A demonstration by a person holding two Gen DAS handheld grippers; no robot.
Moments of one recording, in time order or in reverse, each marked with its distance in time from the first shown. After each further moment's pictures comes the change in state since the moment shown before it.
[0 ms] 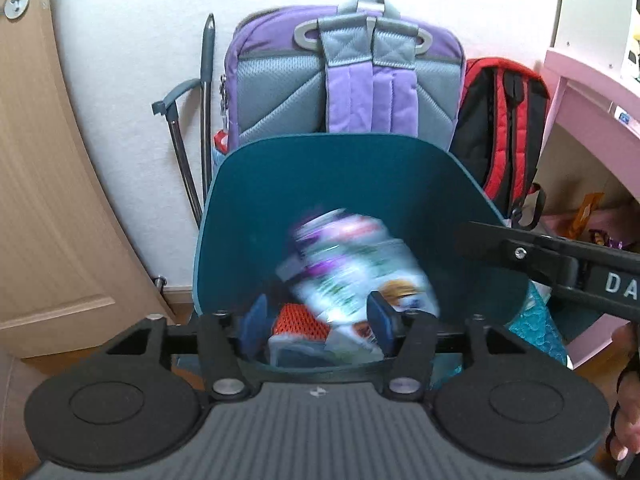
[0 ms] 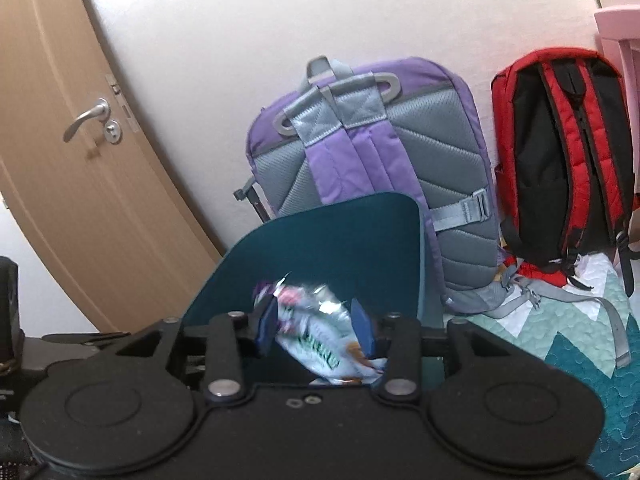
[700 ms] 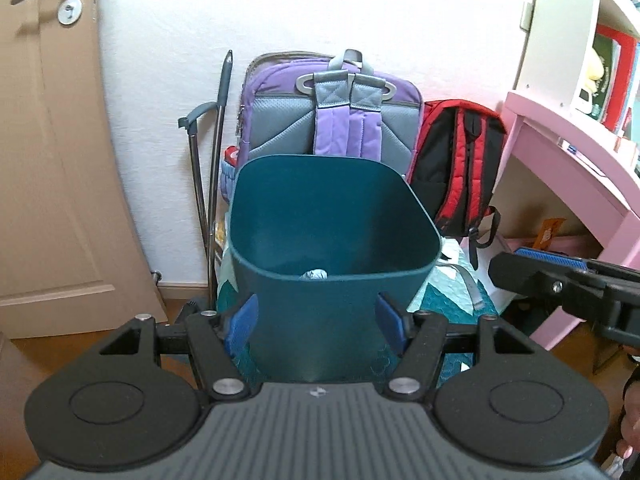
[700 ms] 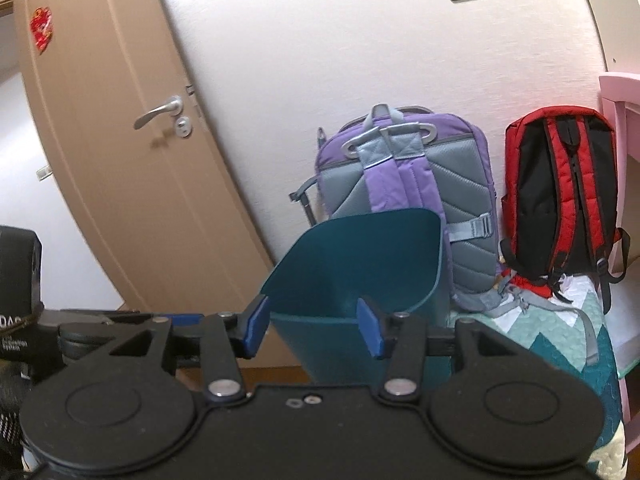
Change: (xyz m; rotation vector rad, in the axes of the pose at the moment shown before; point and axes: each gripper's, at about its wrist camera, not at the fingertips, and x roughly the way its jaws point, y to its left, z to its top) left arm -0.121 0.003 -0.046 -0.057 -0.078 -0.064; right arm -0.122 0.054 -0.026 -0.115 -0.023 0.047
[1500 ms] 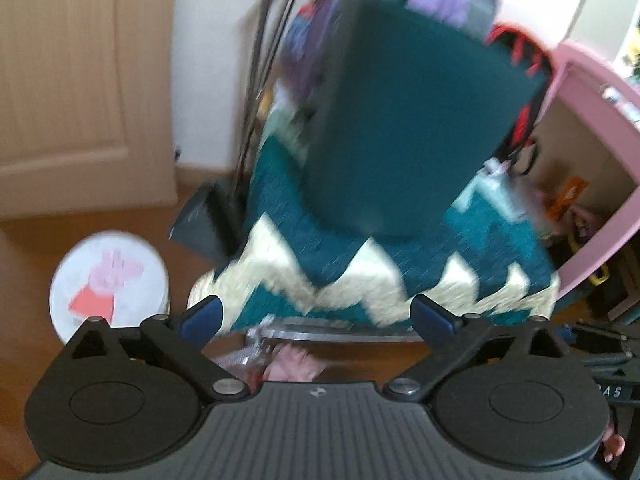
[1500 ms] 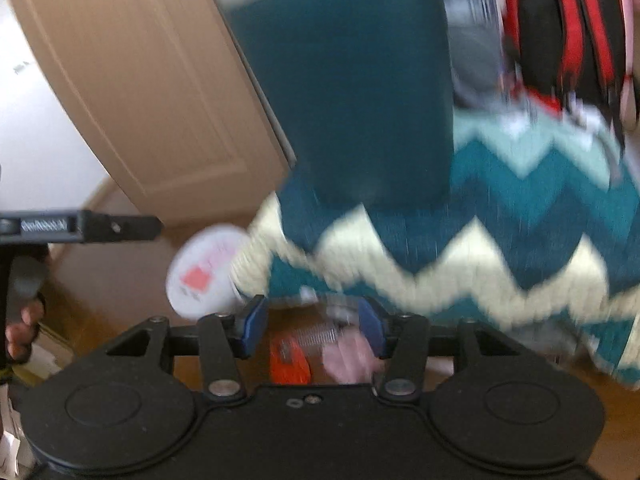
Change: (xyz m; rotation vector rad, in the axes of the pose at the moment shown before) left arm 0.060 0.101 -0.190 -0.186 0.181 -0.011; right arm 0.075 -0.031 -0.212 -0.001 0.404 -0.063
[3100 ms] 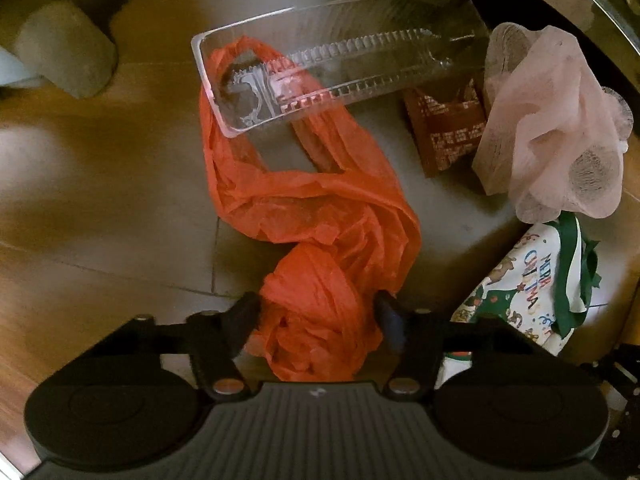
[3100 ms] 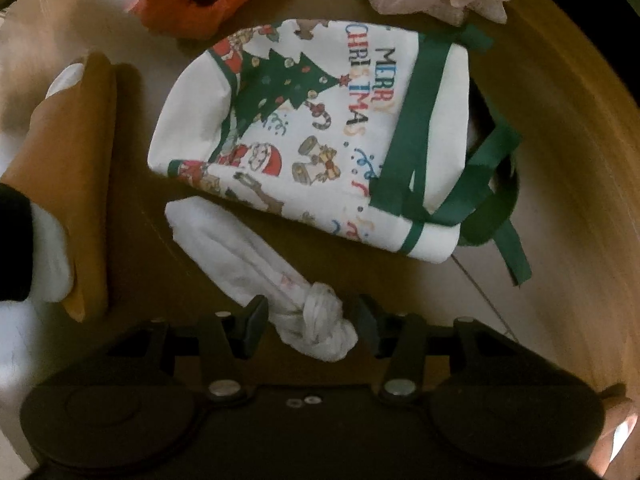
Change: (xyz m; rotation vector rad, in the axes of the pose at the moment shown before) left arm 0.404 0.169 -0.252 -0.110 0.761 0.160; right arm 0.360 -0.054 -0.282 -0.424 0.890 -0.018
